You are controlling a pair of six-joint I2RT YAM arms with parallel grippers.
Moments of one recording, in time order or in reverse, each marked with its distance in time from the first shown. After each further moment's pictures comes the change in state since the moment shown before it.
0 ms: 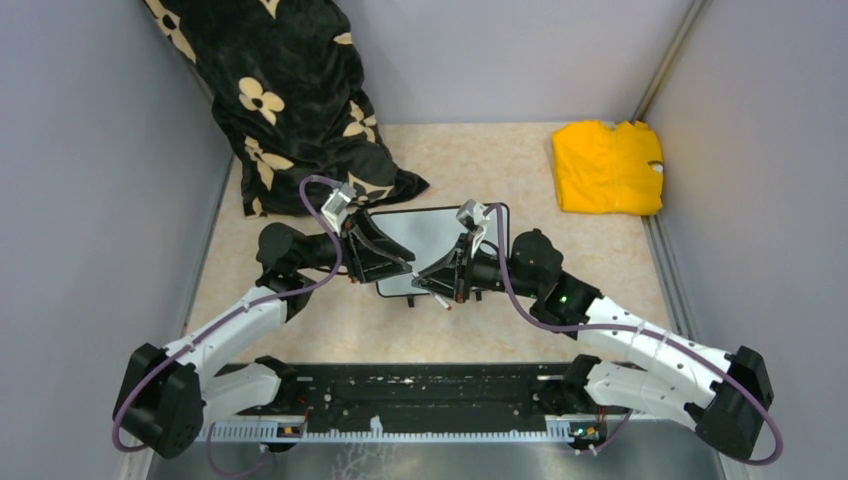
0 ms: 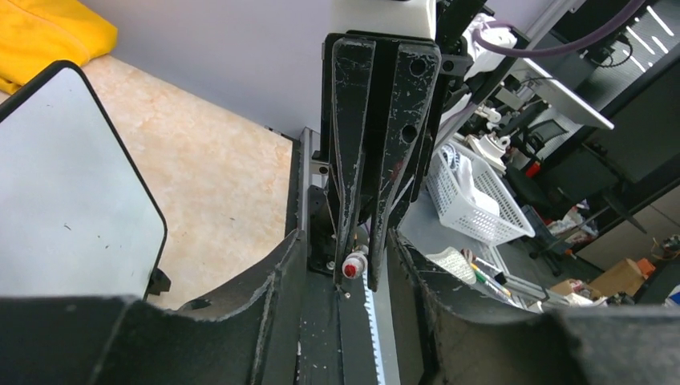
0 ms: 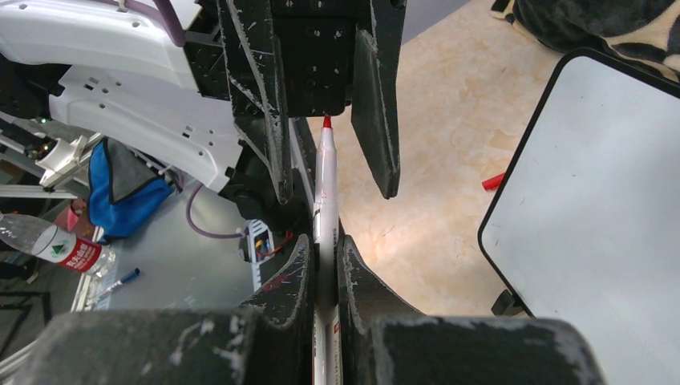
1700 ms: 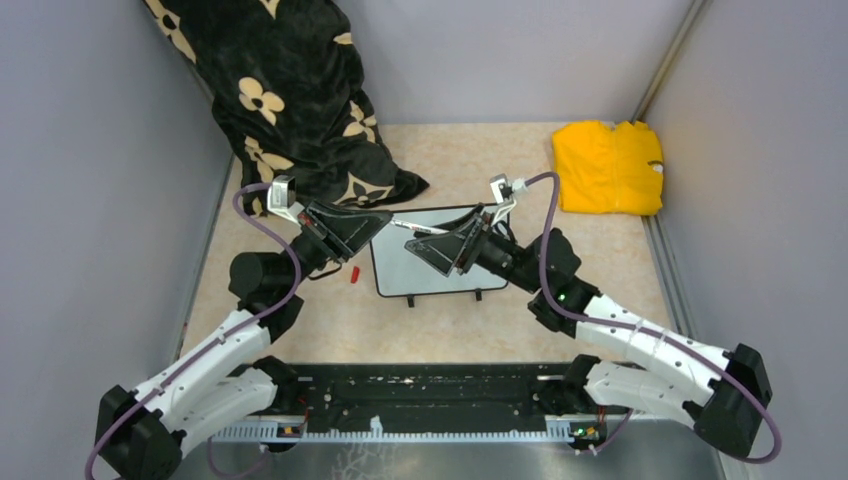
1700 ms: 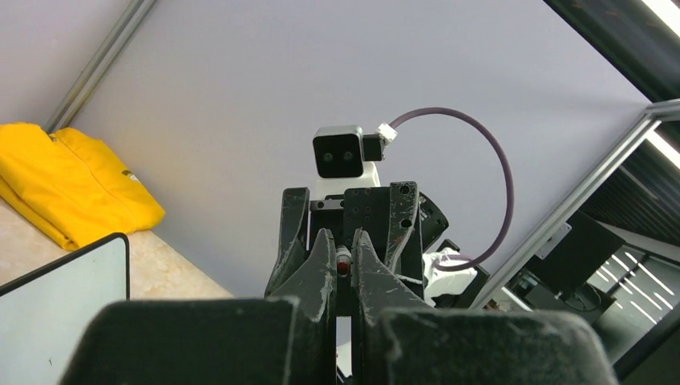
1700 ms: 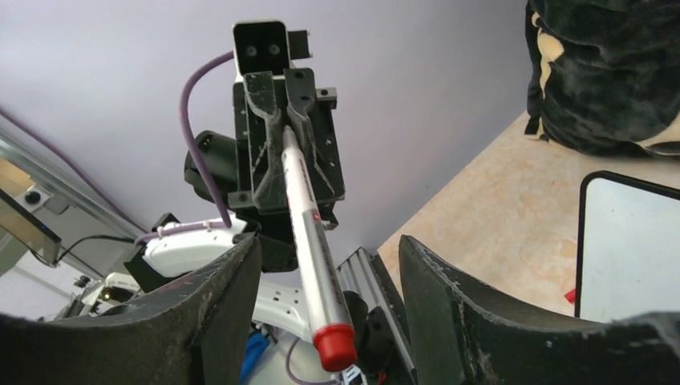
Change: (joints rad) left arm -0.092 -0.222 -0.012 0.032 -0.624 -0.216; right arm 0.000 0.003 0.007 0.319 0.204 0.375
